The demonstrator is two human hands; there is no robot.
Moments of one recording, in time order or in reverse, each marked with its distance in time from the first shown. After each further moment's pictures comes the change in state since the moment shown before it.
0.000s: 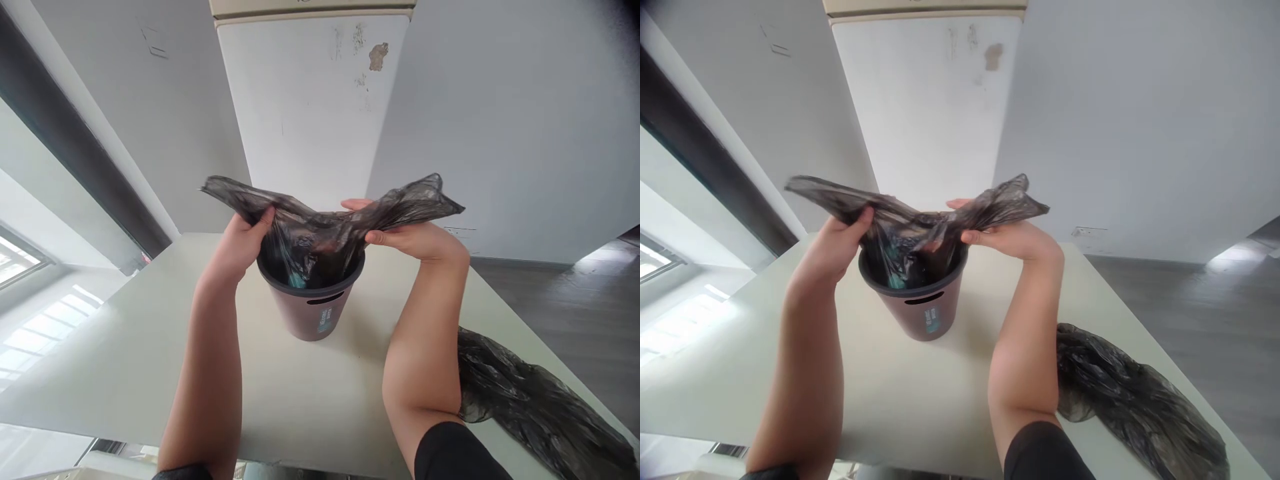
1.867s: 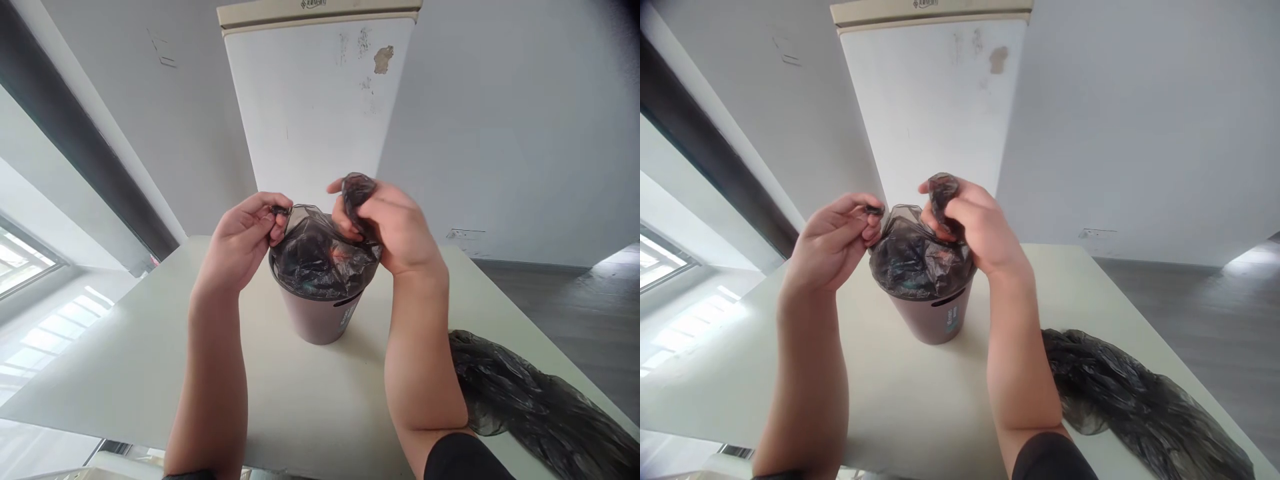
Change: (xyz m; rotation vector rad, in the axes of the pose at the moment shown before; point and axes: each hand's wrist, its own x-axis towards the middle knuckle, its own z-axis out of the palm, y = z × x) left_hand -0.007 0.035 -0.004 -0.292 -0.117 0.001; right_hand 0.028 -0.061 0.070 0.566 0.188 -0.141
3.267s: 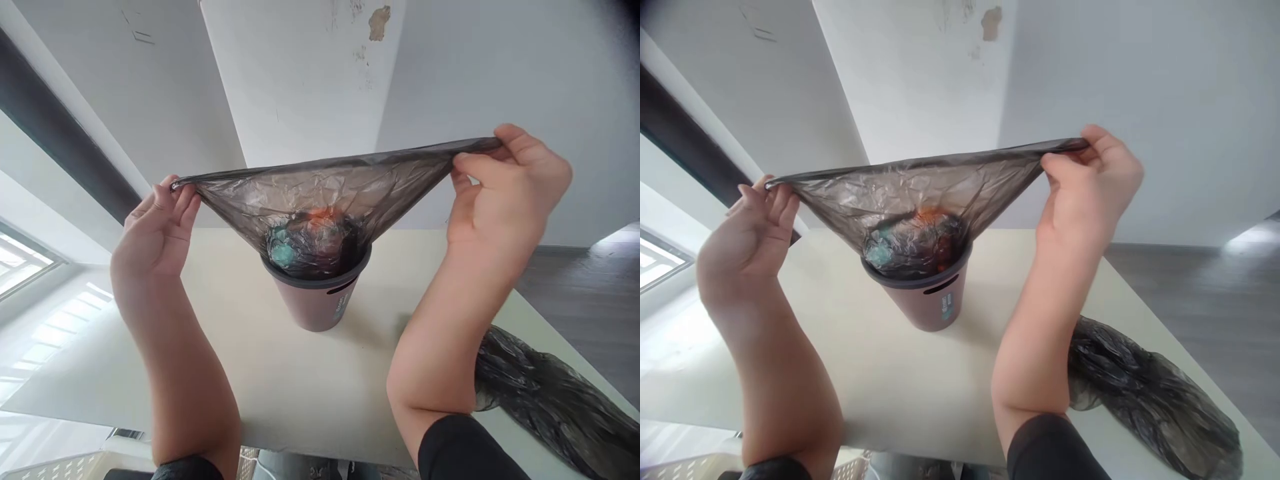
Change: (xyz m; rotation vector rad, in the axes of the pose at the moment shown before) left_hand 0.004 0.004 -0.083 -0.151 0.532 0.146; right_hand -0.012 -0.001 -0.125 -0.502 0.938 -0.454
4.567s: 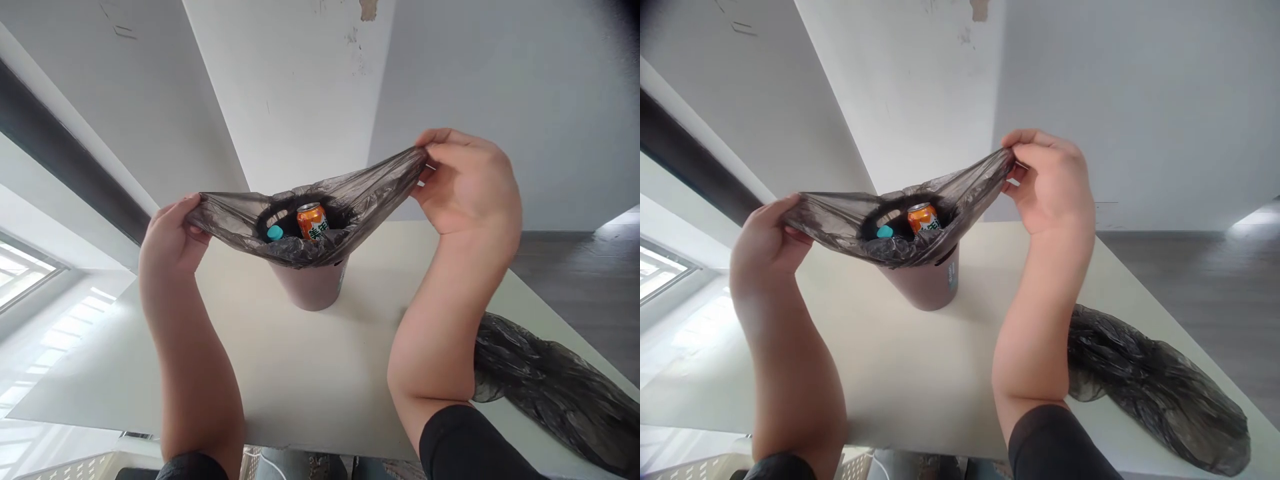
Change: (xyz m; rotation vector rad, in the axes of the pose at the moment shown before) left_hand 0.007 -0.023 0.009 0.089 0.035 -0.158; right_hand -0.024 -0.036 0.014 0.036 -0.426 0.365
